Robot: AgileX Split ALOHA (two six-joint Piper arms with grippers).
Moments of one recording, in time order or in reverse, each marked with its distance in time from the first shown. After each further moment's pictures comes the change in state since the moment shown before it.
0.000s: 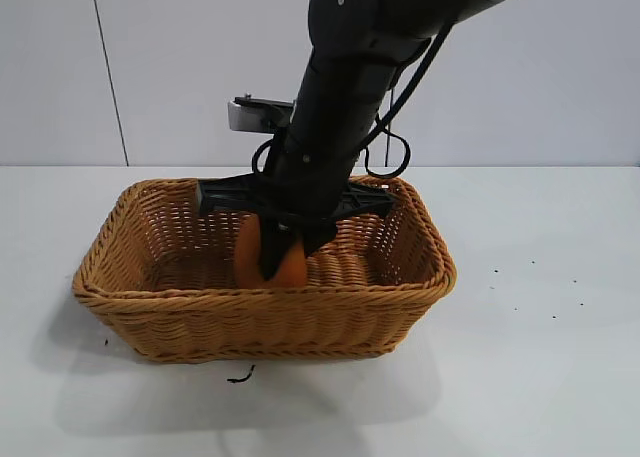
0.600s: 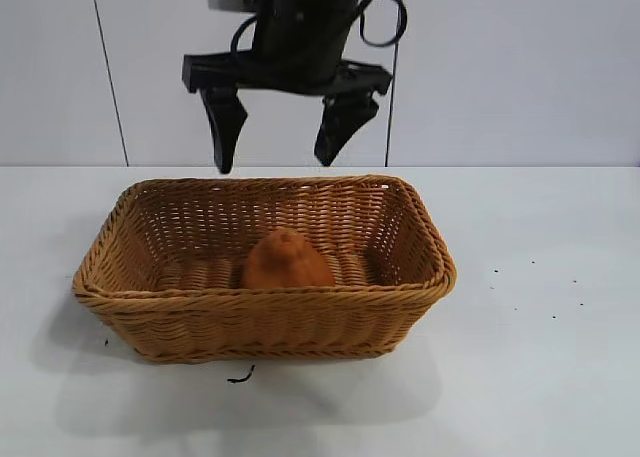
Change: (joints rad) left arm 0.000 0.000 0.000 0.000 0.000 0.000; right arm -0.002 -0.003 -0.471 -0.198 0.450 0.019
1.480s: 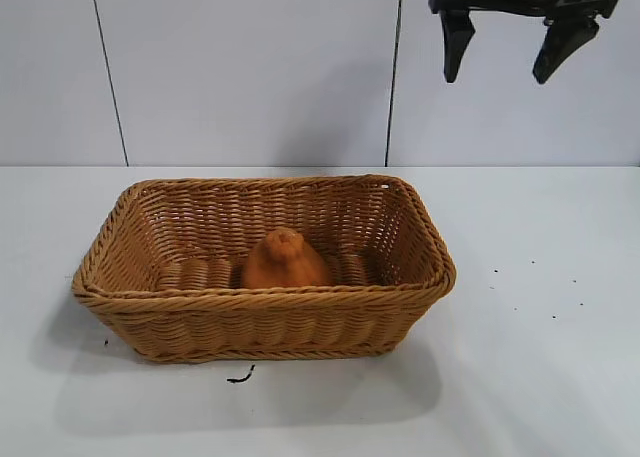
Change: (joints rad) left arm 0.000 0.000 0.000 0.000 0.000 0.000; right arm -0.469 -0.005 -0.063 -0.063 0.021 0.005
